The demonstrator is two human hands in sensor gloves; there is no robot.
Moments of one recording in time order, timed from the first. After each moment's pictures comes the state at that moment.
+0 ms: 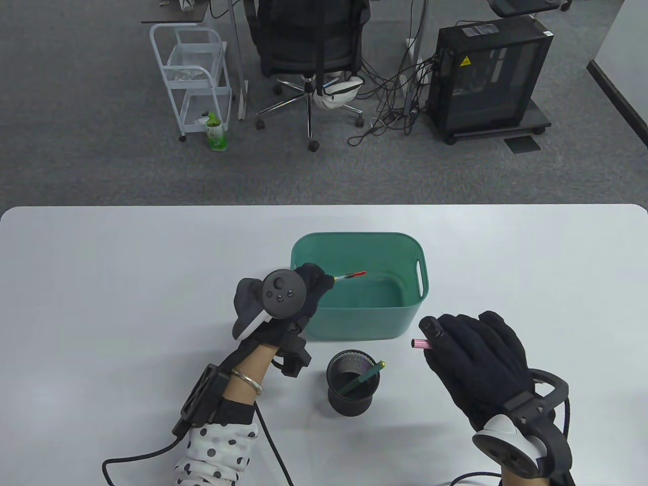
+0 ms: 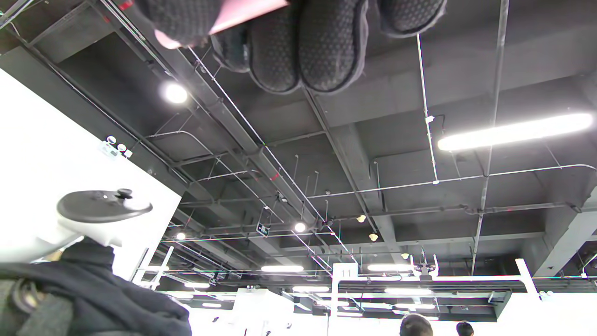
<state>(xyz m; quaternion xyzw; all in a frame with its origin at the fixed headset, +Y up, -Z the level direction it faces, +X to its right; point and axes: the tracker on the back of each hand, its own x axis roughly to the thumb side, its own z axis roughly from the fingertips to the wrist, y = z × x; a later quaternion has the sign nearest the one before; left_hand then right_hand) -0.110 -0.628 -0.380 0.05 -0.16 0.24 0.96 0.187 -0.574 -0.197 0.21 -0.48 0.84 0.10</state>
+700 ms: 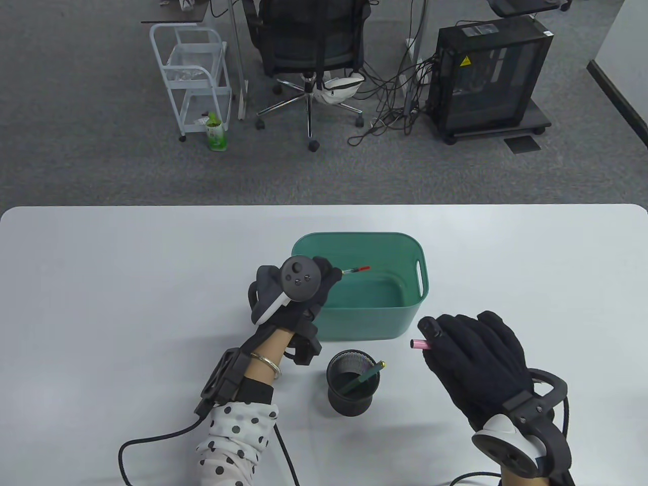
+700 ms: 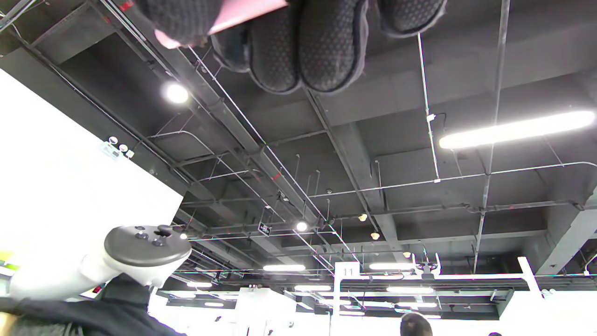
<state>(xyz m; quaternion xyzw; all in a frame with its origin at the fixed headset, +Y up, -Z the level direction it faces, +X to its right) -0.093 -0.649 -0.407 0.01 -0.13 0.23 0.97 0.186 -0.573 -0.197 0.22 -0.48 0.84 0.11</state>
